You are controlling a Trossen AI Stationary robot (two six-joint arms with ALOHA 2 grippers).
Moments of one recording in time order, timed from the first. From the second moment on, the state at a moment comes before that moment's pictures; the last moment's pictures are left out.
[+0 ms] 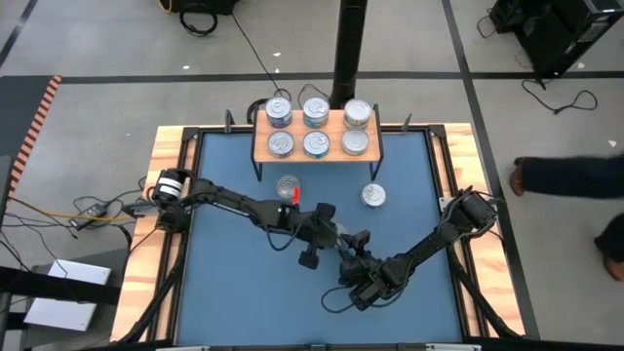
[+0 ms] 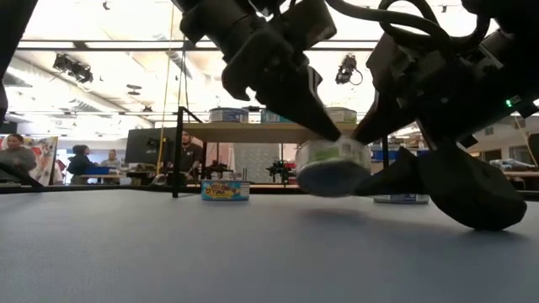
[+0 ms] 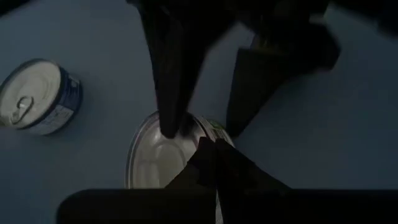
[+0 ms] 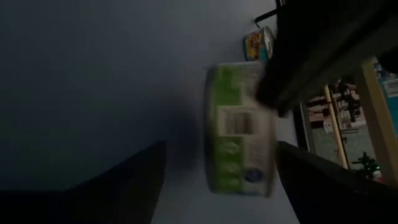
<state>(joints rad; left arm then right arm) -0.16 1.93 1.31 -0.17 -0.06 0.29 0.60 1.99 1.06 -0.41 1.05 0.22</state>
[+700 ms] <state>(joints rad) -0.15 1.91 1.32 -0.15 0.04 0.23 0.61 2.00 1.08 -0.41 1.11 0.19</state>
